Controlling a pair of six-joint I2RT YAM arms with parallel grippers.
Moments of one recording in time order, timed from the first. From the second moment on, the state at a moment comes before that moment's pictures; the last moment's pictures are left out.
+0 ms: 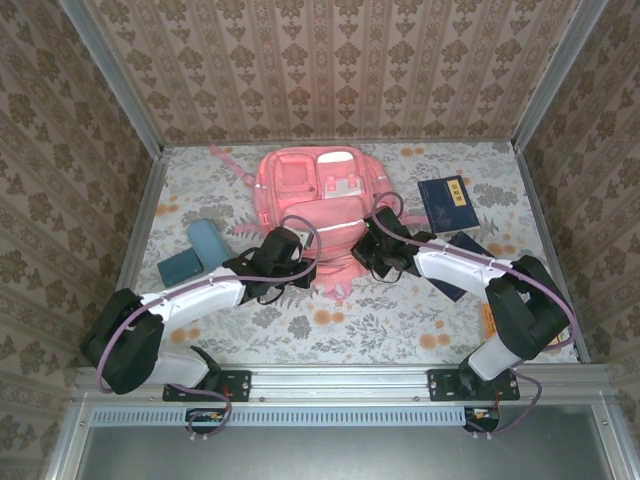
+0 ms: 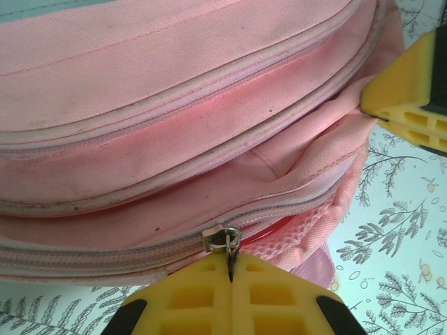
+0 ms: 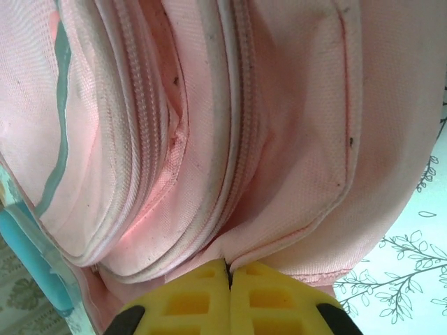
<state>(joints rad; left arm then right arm) -0.78 1.34 0.71 -0.19 0.09 -0.47 0.58 1.56 0.92 -0.29 -0.08 1.30</state>
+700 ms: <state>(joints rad) -0.54 1.31 0.72 -0.30 0.05 -0.28 0.52 1.42 0.95 -0.39 -0.03 1.12</state>
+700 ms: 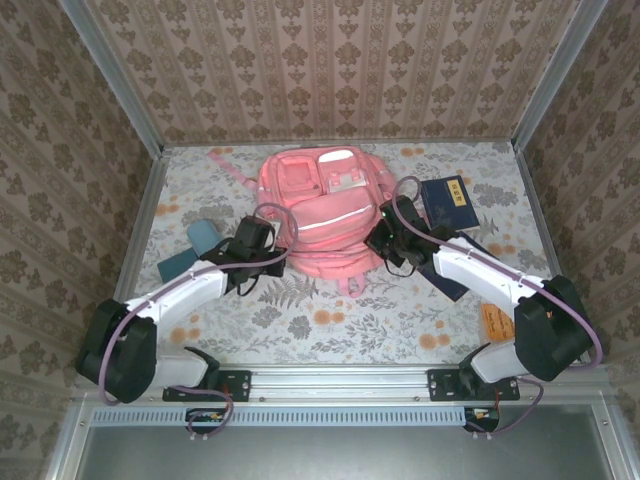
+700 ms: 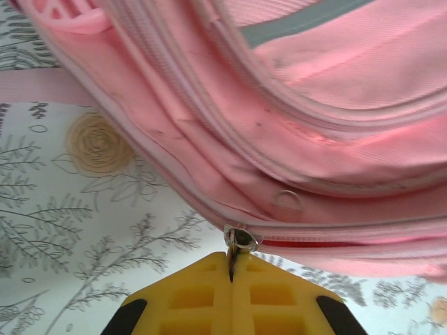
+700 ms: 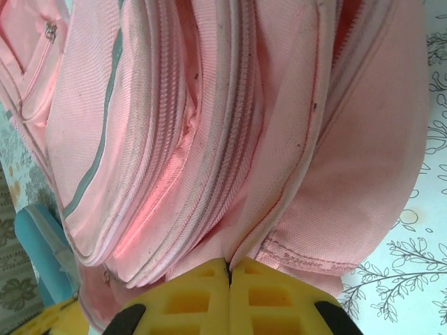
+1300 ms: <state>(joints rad) -0.29 1.45 0.85 -0.32 0.11 -0.28 0.51 1.57 1.06 -0.37 -0.23 1.02</state>
